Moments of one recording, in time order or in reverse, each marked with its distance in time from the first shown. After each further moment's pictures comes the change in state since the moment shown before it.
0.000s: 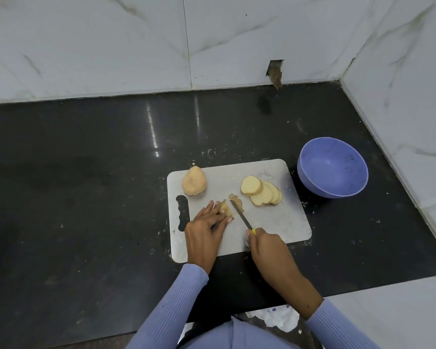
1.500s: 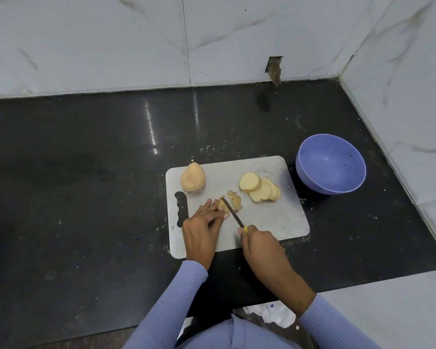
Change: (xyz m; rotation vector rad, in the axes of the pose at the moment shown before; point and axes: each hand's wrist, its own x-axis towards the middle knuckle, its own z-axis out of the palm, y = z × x) left_hand -0.002 0.003 -0.001 -0.013 0.022 -0.023; right_hand -0.004 -0.011 0.002 -0.049 0.001 -0.029
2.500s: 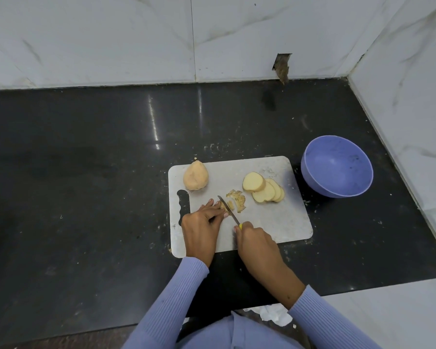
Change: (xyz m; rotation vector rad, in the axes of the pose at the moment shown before) left_hand 0.007 0.006 -0.006 -0.005 0.017 -0.049; right_hand 0.016 -0.013 0.005 -0.107 -0.089 0.021
